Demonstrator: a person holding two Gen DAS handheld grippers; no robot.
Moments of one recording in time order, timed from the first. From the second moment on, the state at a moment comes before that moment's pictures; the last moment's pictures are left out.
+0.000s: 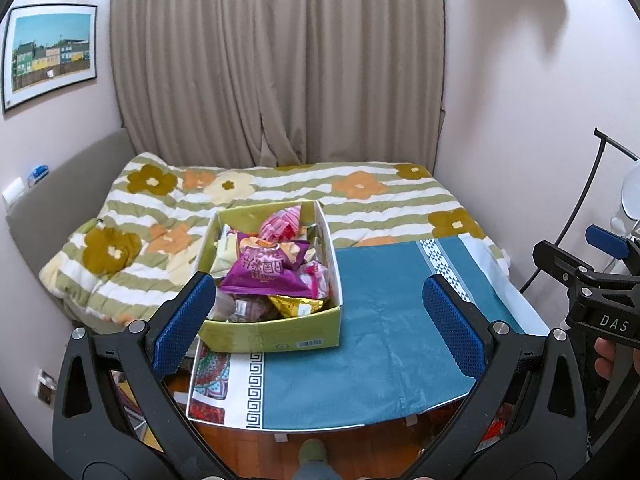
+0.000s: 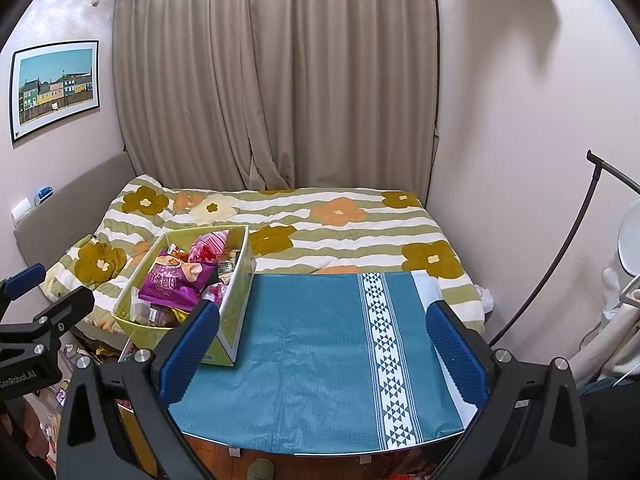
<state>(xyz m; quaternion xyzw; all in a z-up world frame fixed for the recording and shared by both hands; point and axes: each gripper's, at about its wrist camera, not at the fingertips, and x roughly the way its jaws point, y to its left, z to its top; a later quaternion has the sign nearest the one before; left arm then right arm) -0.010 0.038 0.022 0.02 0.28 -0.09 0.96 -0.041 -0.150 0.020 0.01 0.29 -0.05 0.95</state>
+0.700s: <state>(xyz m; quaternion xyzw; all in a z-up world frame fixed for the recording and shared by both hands) -0.008 0.034 0.015 0.03 0.28 -0.08 0.96 -0.041 -0.149 0.020 0.02 0.29 -0.06 0.96</state>
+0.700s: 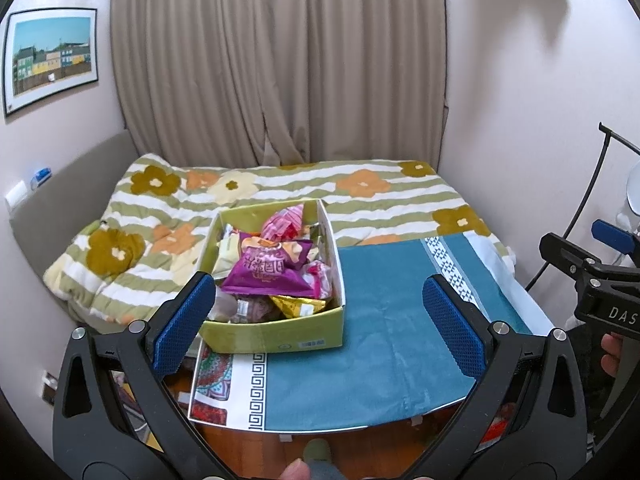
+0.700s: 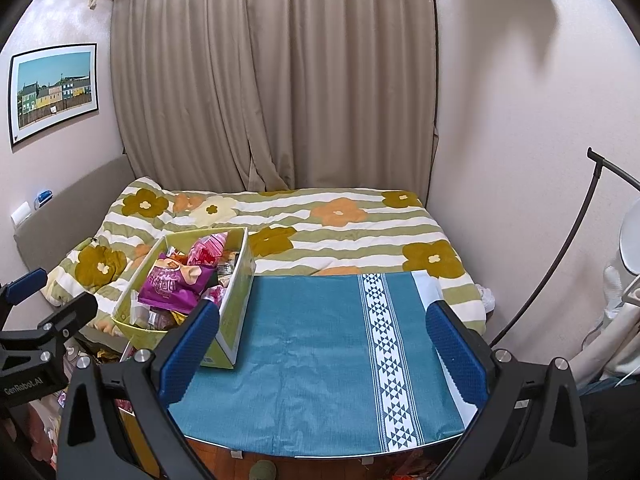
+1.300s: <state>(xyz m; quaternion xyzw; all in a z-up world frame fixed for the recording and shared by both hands) -0.015 0.026 0.018 0.03 0.26 -0.08 0.96 -0.041 -0.153 0.023 0.02 0.28 -0.07 0.96</state>
